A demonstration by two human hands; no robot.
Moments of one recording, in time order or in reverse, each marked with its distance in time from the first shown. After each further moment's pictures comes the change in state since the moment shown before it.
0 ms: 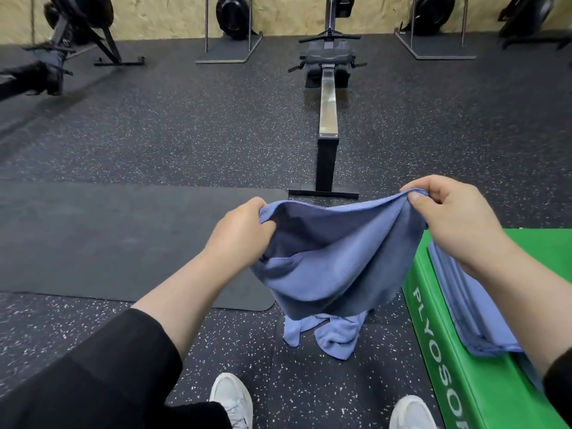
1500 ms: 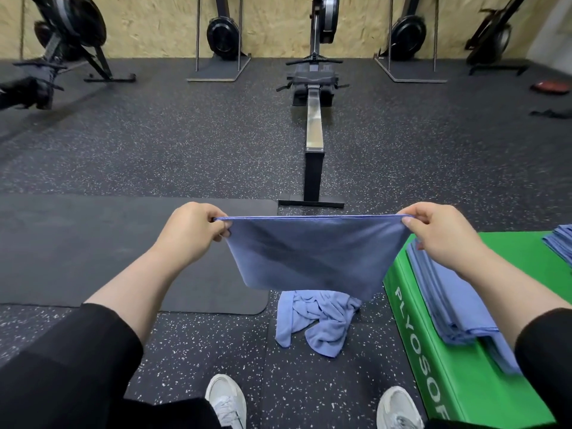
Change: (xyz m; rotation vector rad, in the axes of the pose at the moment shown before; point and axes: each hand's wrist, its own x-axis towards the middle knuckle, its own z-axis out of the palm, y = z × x) left_hand -0.018 -0.050 -0.054 -0.061 0.050 0.044; right_hand -0.025 0.021 -0.031 -0.260 -0.071 0.075
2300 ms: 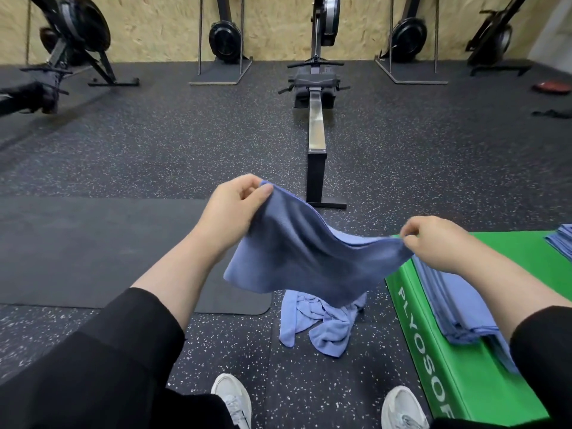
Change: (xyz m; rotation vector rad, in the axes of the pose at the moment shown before) left_hand -0.005 0.059 0.012 -0.477 0.061 0.186; right_hand -0.008 -0.016 0.002 -0.464 -0.233 0.075
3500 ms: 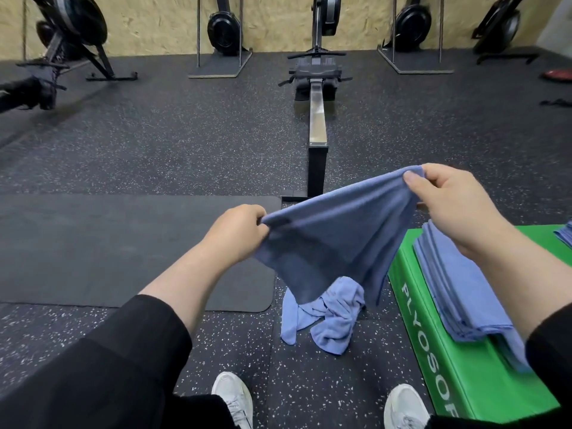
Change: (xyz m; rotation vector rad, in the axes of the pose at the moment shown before) left_hand 0.006 -0.027 0.020 0.710 -0.203 -0.120; right_hand 0.009 -0.021 -0.028 0.786 0.299 -0.223
